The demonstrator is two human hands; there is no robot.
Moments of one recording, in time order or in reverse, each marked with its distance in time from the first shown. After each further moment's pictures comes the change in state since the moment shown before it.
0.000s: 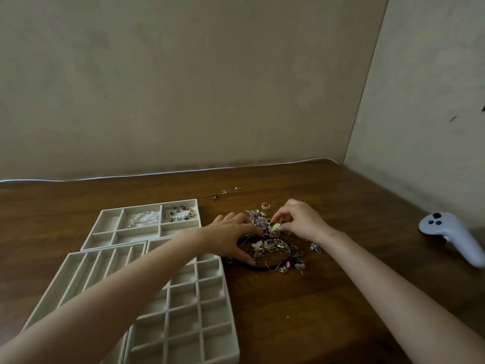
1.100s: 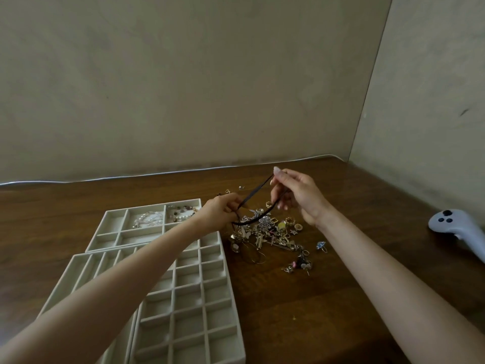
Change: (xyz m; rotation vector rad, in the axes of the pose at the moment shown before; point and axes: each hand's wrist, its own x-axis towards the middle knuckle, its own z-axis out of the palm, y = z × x) left_hand 0.002 -0.027 -0.013 -0.689 0.350 -0.182; right_hand 0.006 -0.044 -0.032 1.177 0.057 -0.111
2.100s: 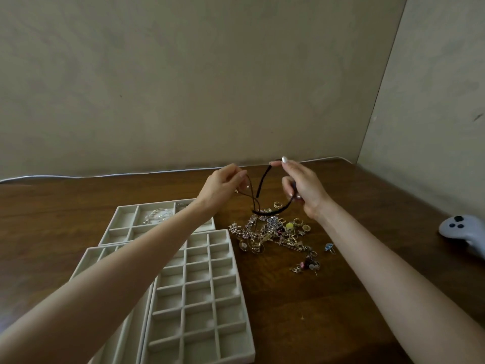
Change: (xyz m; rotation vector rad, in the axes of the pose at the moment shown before) left_hand -0.005 0.028 -0.026 -0.261 0.315 0.122; right_hand 0.022 0.004 0.007 -0.142 0.115 -0.028
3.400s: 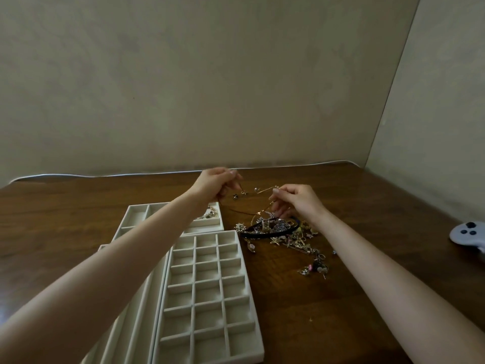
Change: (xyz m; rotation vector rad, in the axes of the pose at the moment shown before) left_hand 0.002 -0.006 -0.032 -0.275 -0.026 -0.310; right_hand -0.005 0.018 0.010 -0.119 -0.128 0.130
